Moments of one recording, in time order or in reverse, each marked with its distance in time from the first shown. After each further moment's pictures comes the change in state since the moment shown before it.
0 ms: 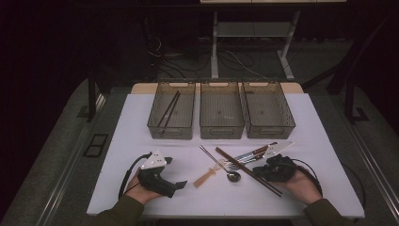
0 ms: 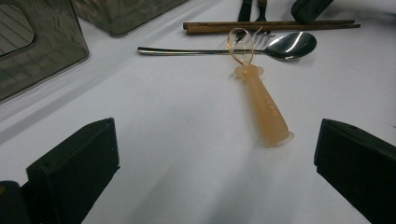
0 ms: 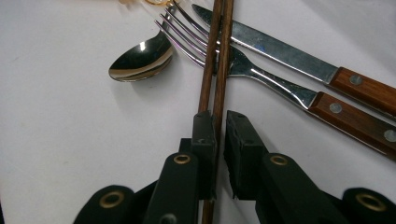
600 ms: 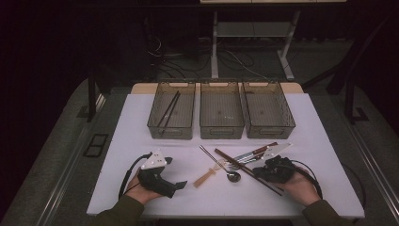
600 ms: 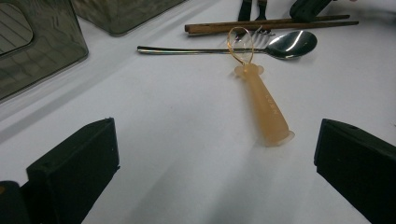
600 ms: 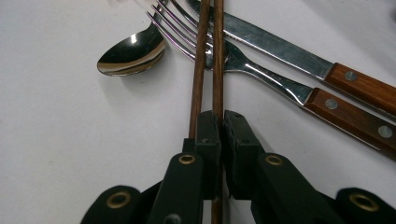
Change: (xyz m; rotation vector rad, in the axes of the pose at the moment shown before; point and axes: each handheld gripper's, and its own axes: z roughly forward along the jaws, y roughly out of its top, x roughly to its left) left arm 0.000 0.000 0.000 0.005 0.001 0.003; right arm 0.004 -0.001 0.003 0.018 -0.046 -0.010
